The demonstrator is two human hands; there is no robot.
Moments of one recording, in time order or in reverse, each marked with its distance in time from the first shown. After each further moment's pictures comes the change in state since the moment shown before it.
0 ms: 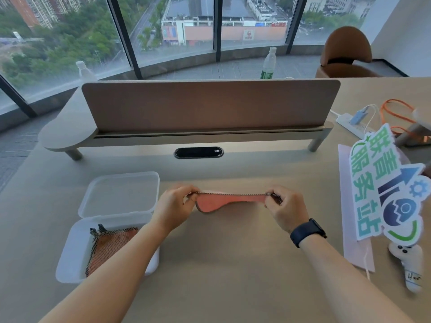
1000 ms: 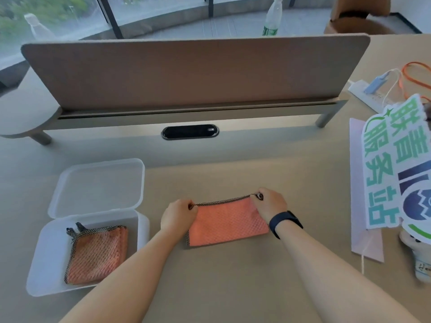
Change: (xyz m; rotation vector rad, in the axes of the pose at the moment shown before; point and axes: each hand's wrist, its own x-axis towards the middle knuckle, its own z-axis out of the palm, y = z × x) left_hand -0.008 -0.039 0.092 0.127 -0.392 -0.638; right_hand 0.019 0.083 0.086 -0.303 -0.332 0.492
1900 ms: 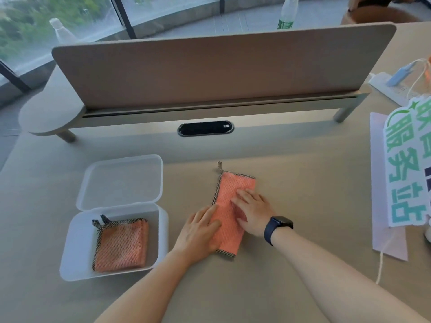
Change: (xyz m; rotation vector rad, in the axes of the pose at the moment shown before) left_hand -0.048 -0.049 0.023 0.456 0.087 0.707; right_hand -0.025 -0.030 0.056 -0.491 -0.193 -0.554
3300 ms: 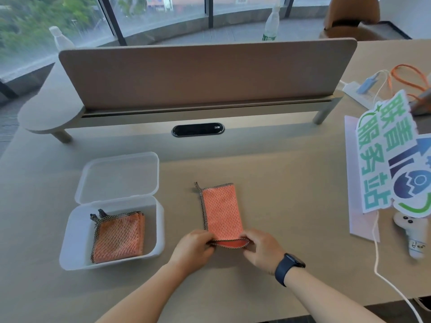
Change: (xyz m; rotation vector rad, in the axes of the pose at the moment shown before) left_hand -0.045 0.027 0.004 -0.512 -0.038 -0.129; right_hand -0.118 -0.019 0.036 0.601 0.131 0.068
